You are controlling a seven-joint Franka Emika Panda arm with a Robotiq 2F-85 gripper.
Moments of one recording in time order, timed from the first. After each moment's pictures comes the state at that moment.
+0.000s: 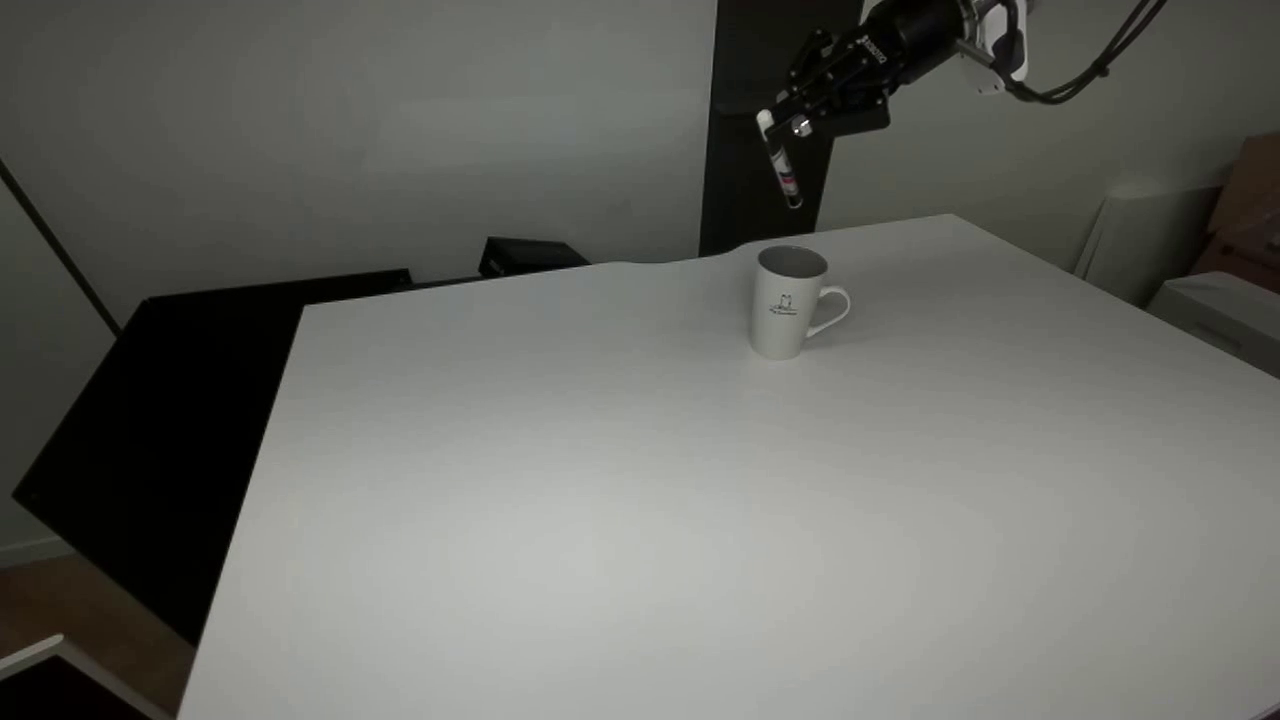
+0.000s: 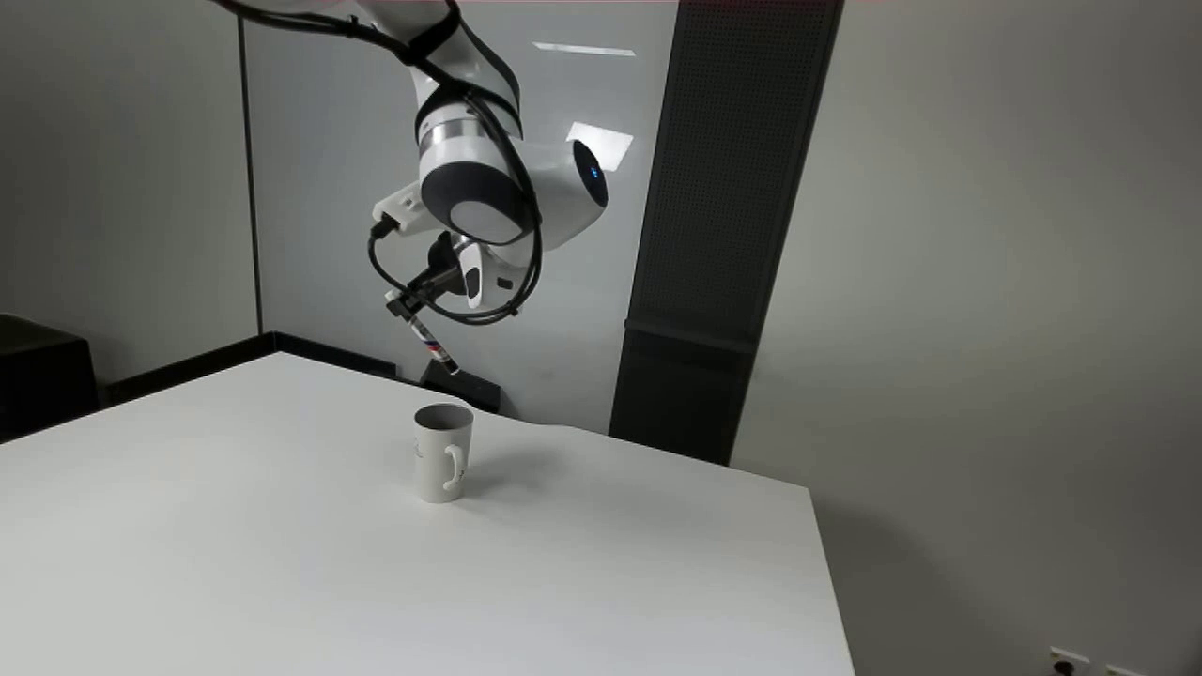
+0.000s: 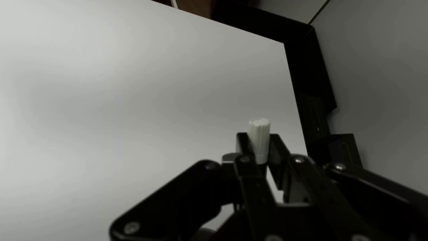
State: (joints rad) arm -0.11 0.62 -0.06 -1.53 1.13 2.01 0.70
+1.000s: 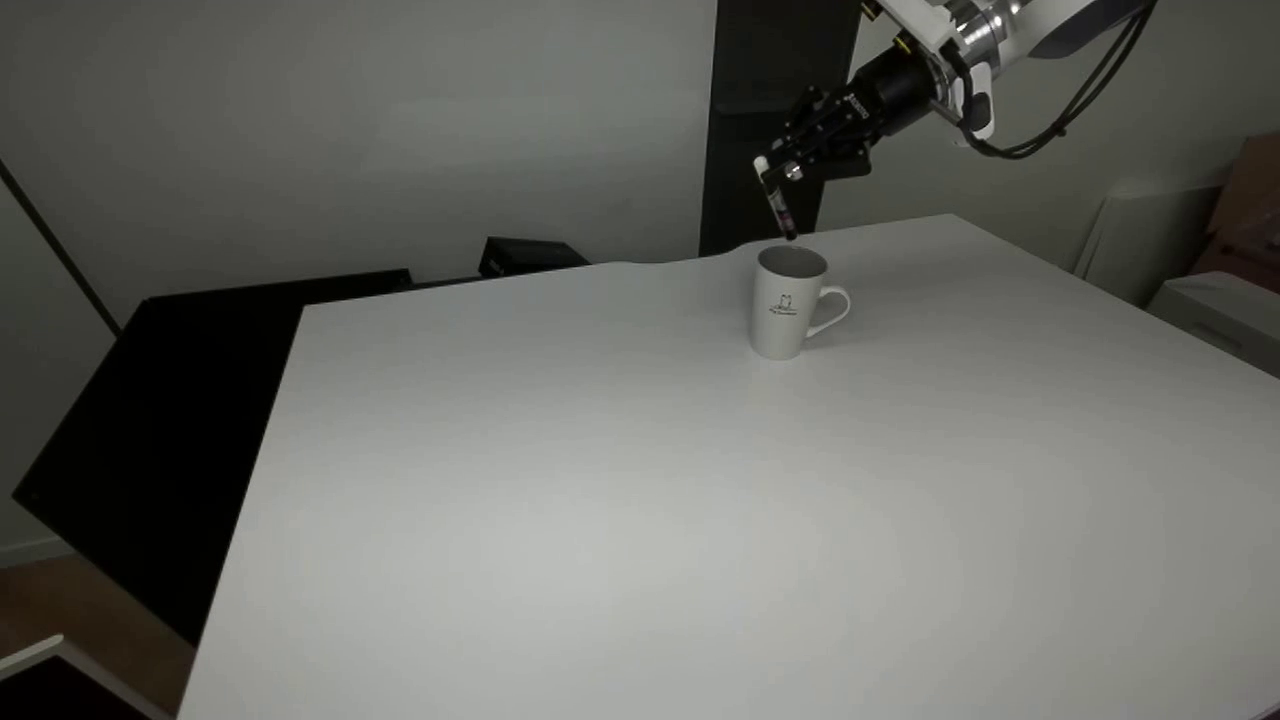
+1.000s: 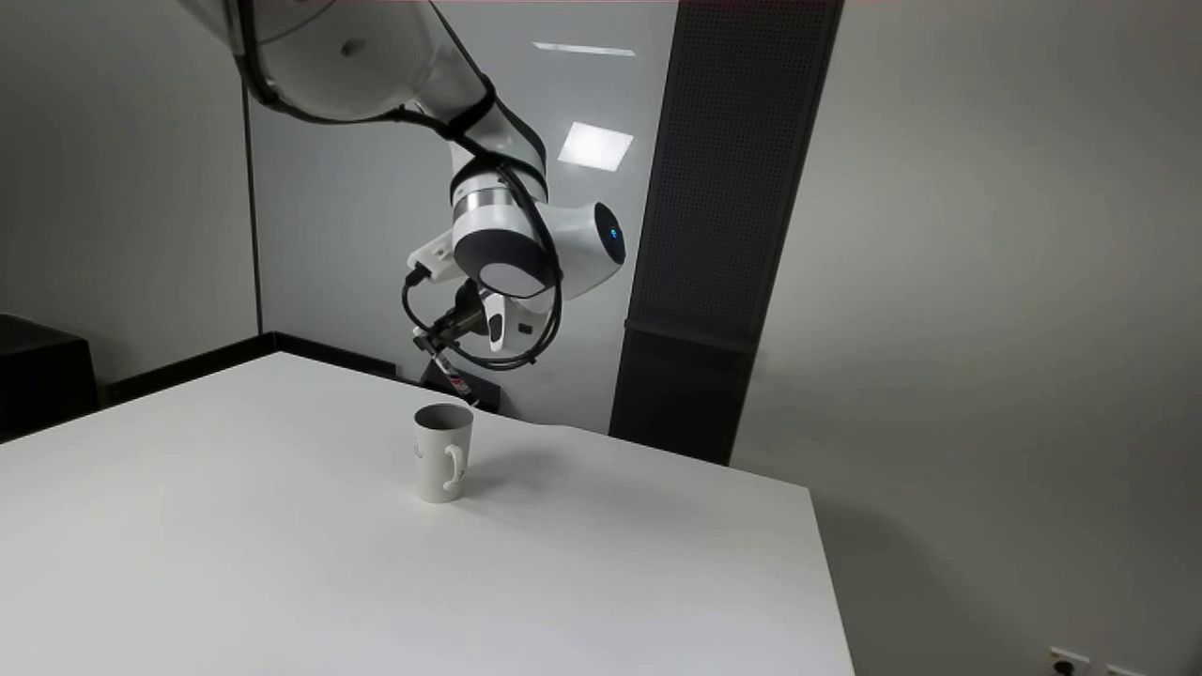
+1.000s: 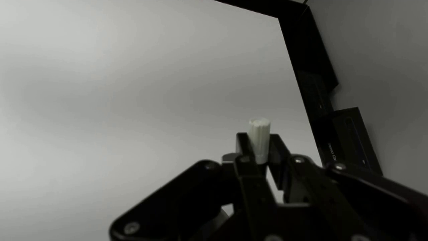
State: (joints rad) arm -0.14 0.80 -0.06 -1.37 1.15 2.01 0.72
